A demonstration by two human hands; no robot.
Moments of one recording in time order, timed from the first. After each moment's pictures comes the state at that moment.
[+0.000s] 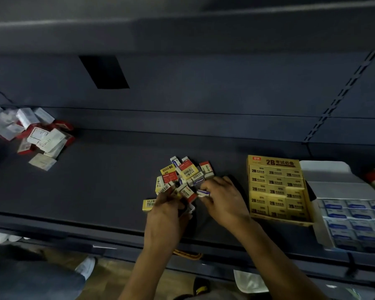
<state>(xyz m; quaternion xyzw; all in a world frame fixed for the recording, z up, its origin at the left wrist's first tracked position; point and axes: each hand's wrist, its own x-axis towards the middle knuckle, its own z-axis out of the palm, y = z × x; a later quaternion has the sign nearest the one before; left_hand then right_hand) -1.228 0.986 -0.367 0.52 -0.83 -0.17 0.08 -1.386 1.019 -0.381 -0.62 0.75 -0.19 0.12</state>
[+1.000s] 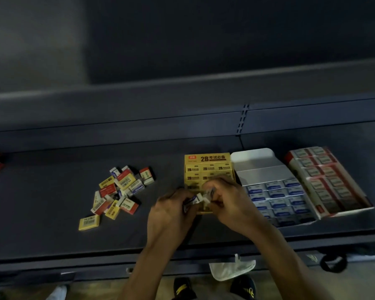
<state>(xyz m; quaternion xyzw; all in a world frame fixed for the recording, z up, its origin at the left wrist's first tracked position) -1.345 1.040 -0.357 0.34 -0.90 -0.20 0.20 -1.494 1.126 -0.349 -0.56 0.74 -0.32 0.18</state>
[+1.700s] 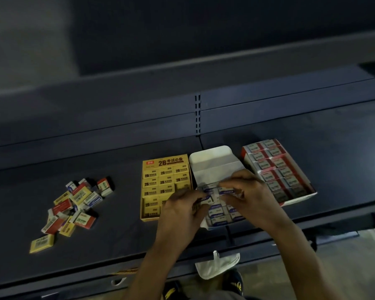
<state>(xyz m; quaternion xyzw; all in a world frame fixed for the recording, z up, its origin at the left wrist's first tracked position) -1.431 1.100 -0.357 0.23 -0.91 -0.27 0.22 -1.586 1.216 -0.350 -0.52 0.77 -0.36 0.09</state>
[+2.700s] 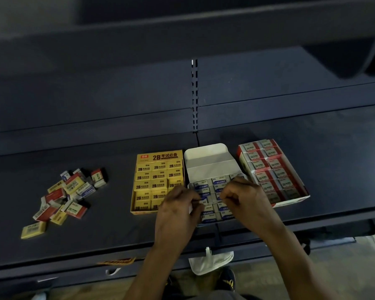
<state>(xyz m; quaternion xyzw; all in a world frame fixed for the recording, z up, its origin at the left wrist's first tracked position) -1.443 1.123 -0.368 0.30 -0.90 -0.24 0.21 -1.598 1.227 -0.368 -0.55 0.77 -0.32 0.05</state>
